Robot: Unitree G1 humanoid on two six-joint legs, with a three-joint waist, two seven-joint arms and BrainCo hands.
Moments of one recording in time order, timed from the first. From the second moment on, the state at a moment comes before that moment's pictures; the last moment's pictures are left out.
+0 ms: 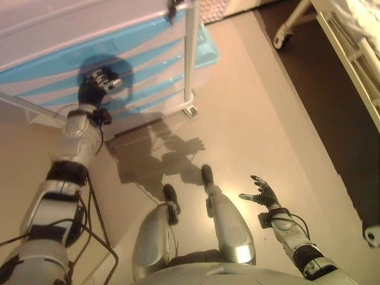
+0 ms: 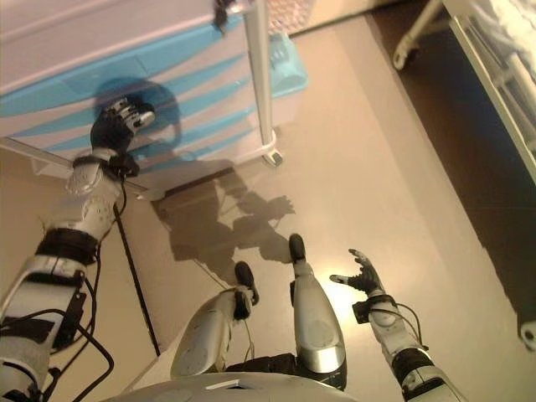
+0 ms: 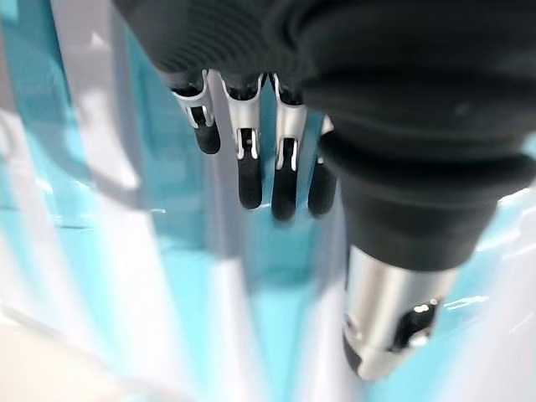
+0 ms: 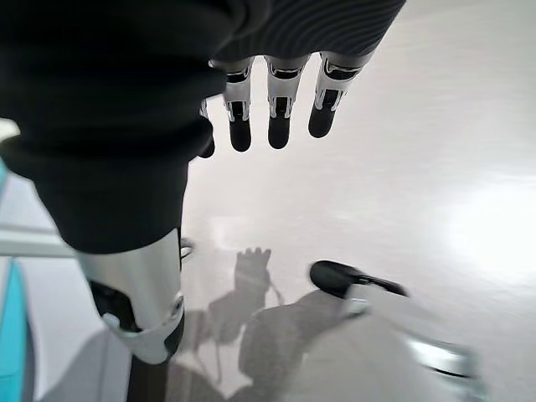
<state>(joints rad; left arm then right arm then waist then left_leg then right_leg) -0.59 0.63 -0.06 0.58 -0.81 -0.19 -0.04 -0.11 -0.36 0.30 0.88 0.10 -0.31 -0.15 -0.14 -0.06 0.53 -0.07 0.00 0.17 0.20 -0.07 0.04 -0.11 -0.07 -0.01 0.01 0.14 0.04</state>
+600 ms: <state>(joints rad) -0.02 0.28 -0.02 0.95 -0.64 -0.17 -0.15 -0.01 -0.32 0.21 1.08 0.03 -0.25 -0.09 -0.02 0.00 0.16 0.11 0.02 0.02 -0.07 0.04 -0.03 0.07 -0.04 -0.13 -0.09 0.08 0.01</state>
